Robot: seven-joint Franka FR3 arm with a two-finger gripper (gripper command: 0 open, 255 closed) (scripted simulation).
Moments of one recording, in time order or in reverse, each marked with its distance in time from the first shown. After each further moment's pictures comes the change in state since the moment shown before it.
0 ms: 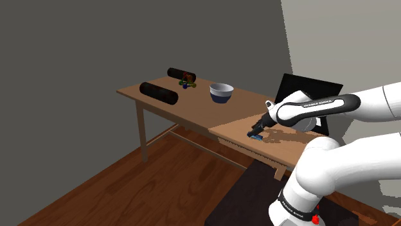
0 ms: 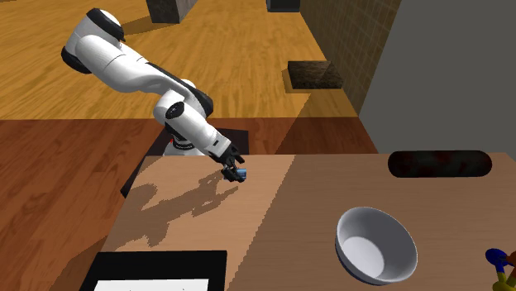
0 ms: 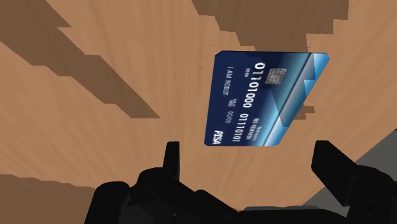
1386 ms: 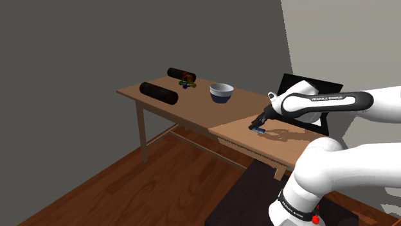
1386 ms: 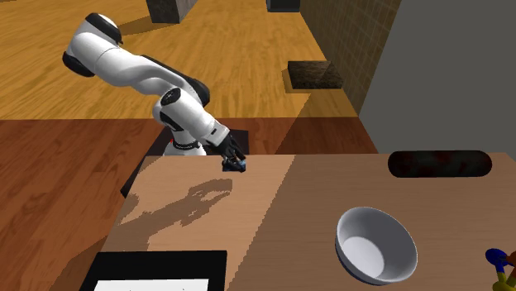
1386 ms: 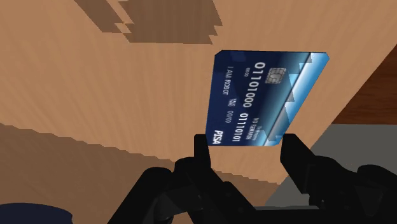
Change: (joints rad) arm -0.057 -0.129 0.128 0.046 0.024 -0.179 0.061
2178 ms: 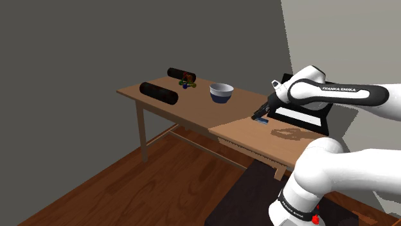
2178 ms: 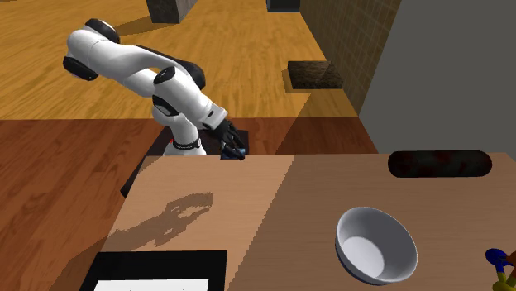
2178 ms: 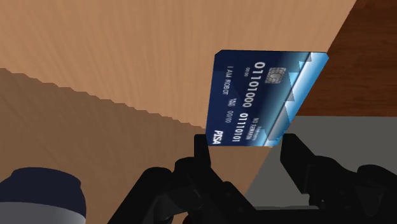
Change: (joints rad) arm -0.008 -0.115 0.131 0.094 0.055 -0.202 0.065
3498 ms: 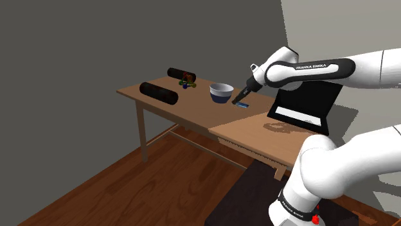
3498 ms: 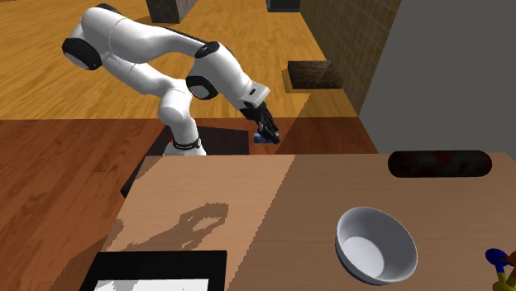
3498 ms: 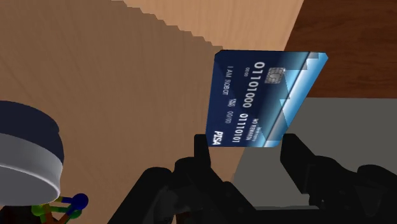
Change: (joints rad) arm 0.271 0.280 0.116 0.240 0.135 0.087 0.173
